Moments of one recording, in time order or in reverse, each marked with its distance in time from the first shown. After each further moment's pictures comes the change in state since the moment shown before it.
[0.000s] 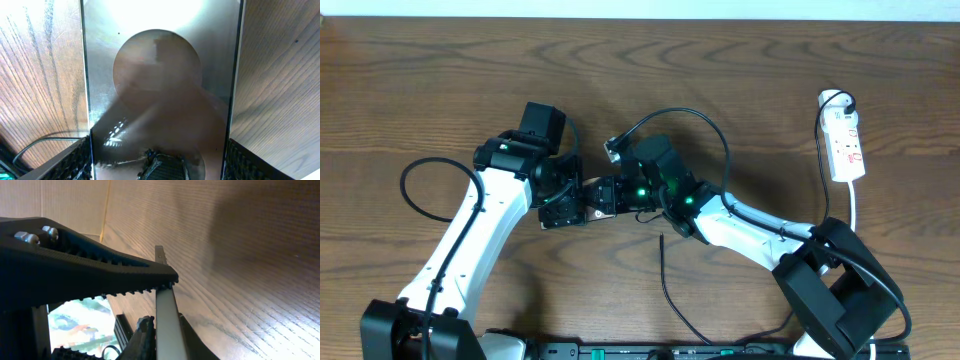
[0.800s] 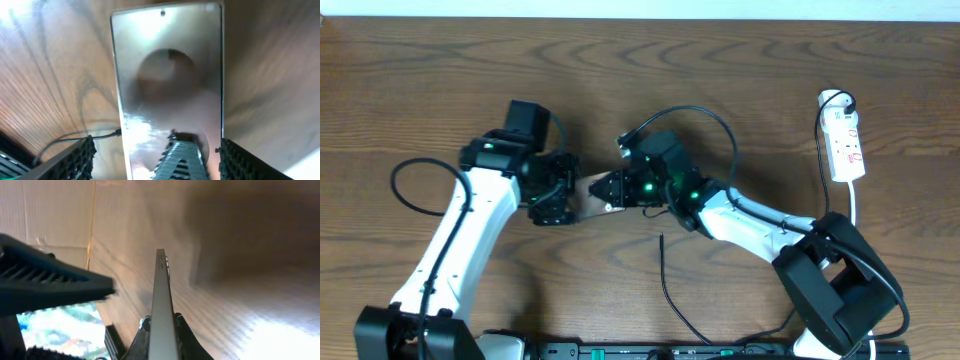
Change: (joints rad) left arm 0.079 -0.010 -0.002 0.000 0.082 0.197; right arm -0.056 0.014 -0.004 -0.024 0.031 -0.004
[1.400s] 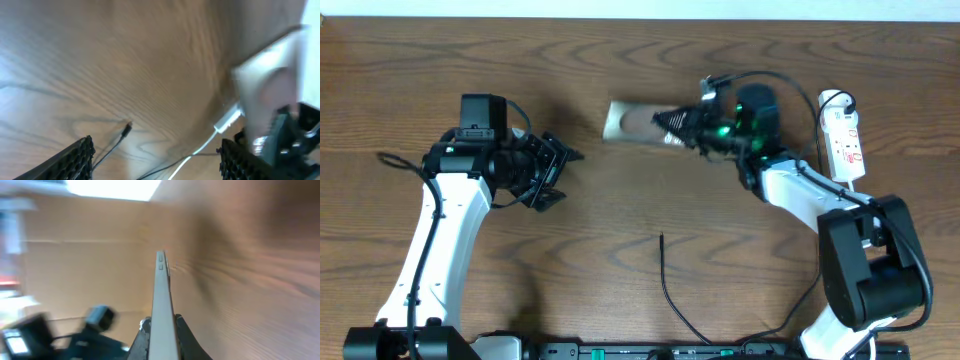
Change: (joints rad) left arm 0.147 -0.037 0.000 0.120 0.250 0.723; right arm -0.393 0.004 -0.002 0.322 -0.244 0.338
